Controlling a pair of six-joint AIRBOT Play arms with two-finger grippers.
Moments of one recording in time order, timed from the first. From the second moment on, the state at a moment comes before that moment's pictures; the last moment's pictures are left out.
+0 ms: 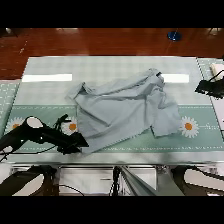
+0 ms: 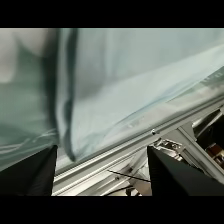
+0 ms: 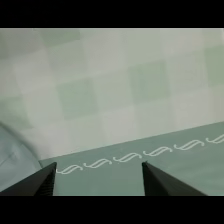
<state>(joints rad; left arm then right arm) -0.10 -1.11 0.34 0.78 -1.19 -1.43 -0.40 -1.38 1.22 -1.47 1.07 1.43</state>
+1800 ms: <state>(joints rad) -0.26 -1.17 0.35 0.66 -0.97 -1.32 -0.36 -1.73 1.22 -0.93 1.26 0.89</state>
